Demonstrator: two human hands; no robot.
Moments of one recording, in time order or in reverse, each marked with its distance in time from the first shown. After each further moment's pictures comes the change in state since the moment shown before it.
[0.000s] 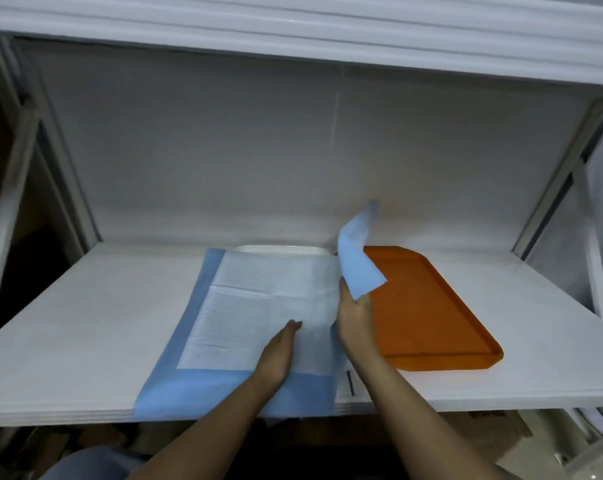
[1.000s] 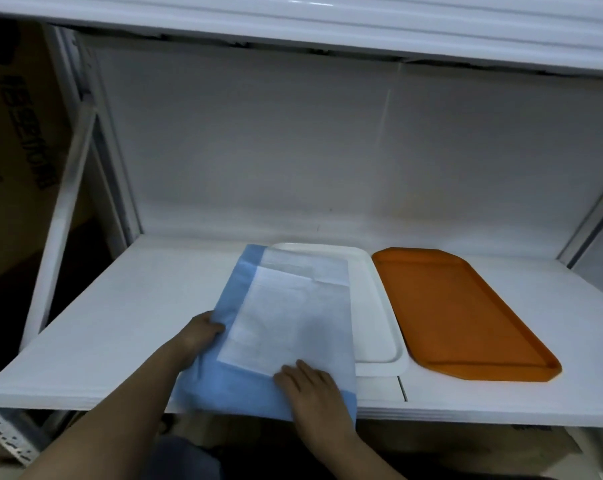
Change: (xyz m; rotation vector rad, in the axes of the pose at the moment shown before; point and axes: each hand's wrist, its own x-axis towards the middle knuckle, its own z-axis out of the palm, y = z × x) left_hand 0.011 -0.019 -0.219 0.113 0.190 -0.165; right_hand -0.097 0.090 0.097 -1.062 -0.561 -0.835
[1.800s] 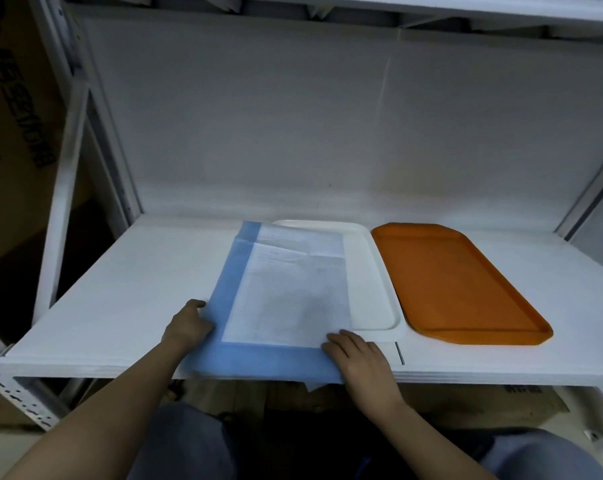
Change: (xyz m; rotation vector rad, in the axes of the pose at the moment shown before) left_hand -0.012 -0.035 -0.010 0.528 0.189 -0.016; right_hand -0.043 0.052 -0.013 -0.123 0.068 0.106
